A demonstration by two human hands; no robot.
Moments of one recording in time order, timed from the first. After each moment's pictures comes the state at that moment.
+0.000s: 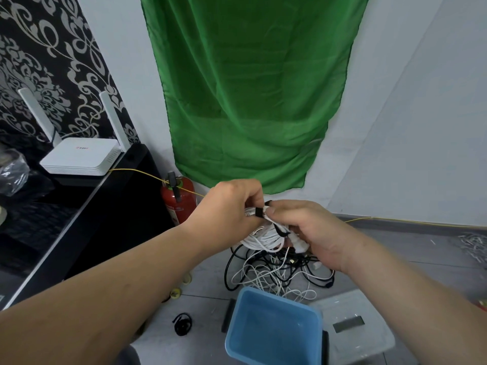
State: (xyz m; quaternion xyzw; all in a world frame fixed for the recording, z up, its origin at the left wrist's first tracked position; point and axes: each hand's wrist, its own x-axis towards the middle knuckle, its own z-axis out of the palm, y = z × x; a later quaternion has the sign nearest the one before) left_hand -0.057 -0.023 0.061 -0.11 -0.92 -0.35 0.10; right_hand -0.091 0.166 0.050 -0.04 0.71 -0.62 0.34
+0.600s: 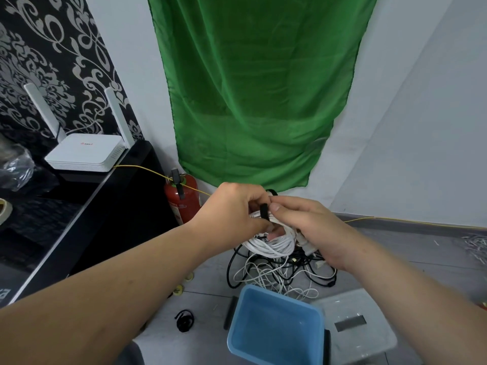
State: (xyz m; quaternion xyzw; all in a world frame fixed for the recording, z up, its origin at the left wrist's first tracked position) left_hand -0.055 -0.023 0.057 -0.06 -0.91 -0.40 0.04; right_hand -0.085 0.163 0.055 -0.10 0.74 -0.61 0.29
